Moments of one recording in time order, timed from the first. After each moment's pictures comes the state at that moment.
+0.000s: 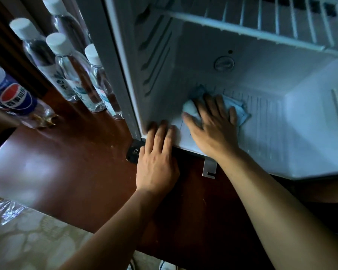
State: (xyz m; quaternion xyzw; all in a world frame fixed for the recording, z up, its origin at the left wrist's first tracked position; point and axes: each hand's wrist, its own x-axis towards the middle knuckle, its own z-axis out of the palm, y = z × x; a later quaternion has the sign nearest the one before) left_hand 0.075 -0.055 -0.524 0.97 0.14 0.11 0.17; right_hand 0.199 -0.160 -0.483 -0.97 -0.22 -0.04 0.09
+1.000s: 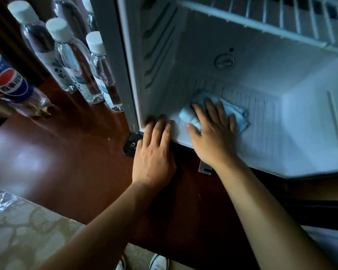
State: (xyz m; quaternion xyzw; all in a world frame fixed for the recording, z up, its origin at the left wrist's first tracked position) left_hand 0.074 -0.053 -0.521 0.97 0.13 0.11 0.17; right_hand 0.178 -0.172 -0.488 -0.97 -0.23 -0.03 0.09
